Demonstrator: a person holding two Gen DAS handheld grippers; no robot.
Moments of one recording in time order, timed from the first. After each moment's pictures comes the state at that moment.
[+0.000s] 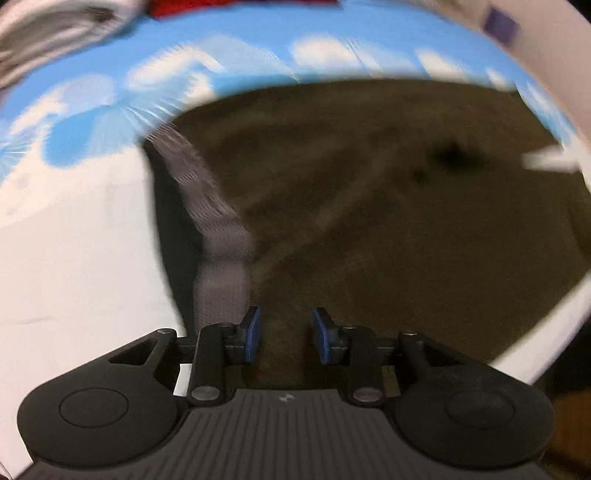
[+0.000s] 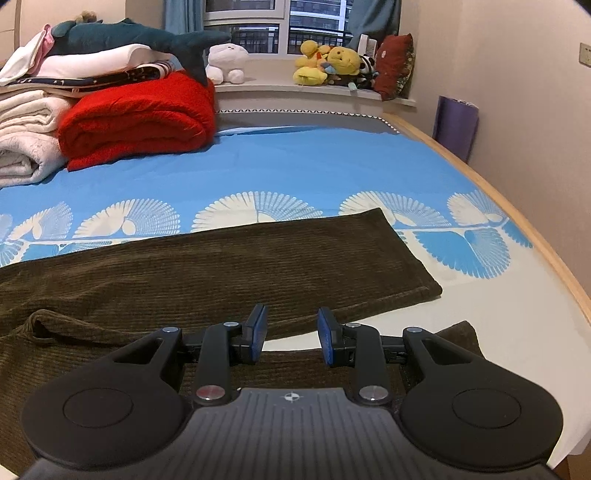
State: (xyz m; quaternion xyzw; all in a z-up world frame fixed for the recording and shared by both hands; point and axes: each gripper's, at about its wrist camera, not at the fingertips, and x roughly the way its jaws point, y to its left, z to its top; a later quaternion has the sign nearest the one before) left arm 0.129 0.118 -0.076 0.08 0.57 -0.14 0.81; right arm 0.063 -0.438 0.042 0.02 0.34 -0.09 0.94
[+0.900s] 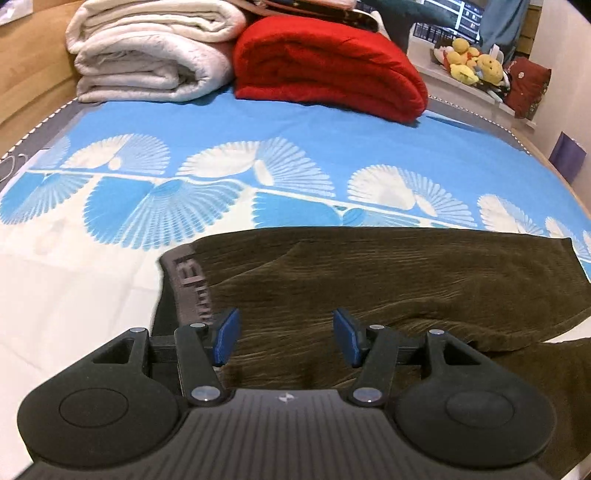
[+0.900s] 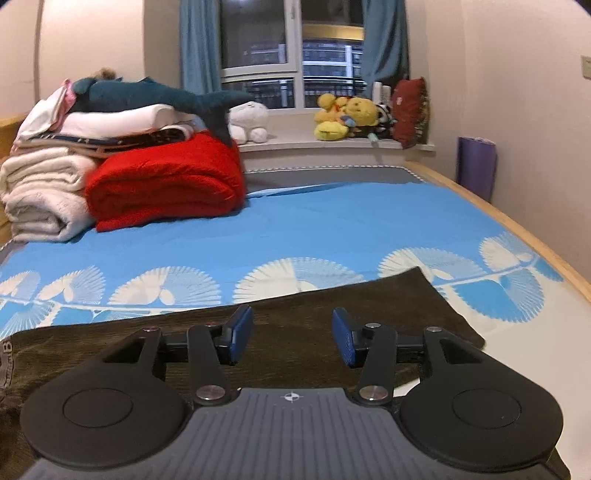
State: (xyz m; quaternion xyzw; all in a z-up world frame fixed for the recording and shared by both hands) left arm 0.203 0.074 -0.017 -0.04 0.43 0.00 0.90; right arm 0.090 -0.405 0.066 0.05 0.24 -0.06 0.97
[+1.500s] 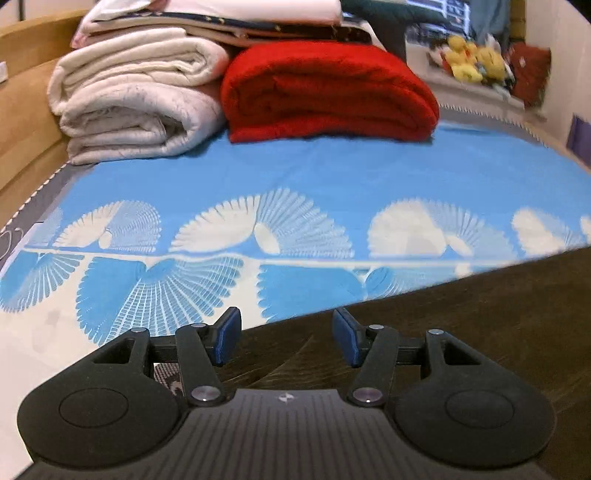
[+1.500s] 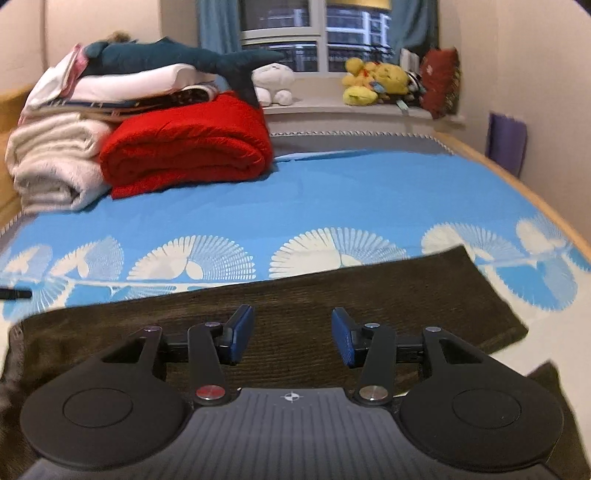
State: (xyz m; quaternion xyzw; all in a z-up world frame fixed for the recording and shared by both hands) left arm 0.299 0.063 -0.038 0.05 0.39 0.02 0.92; right arm 0.139 -0.356 0.056 0.03 0.30 -0.03 0.95
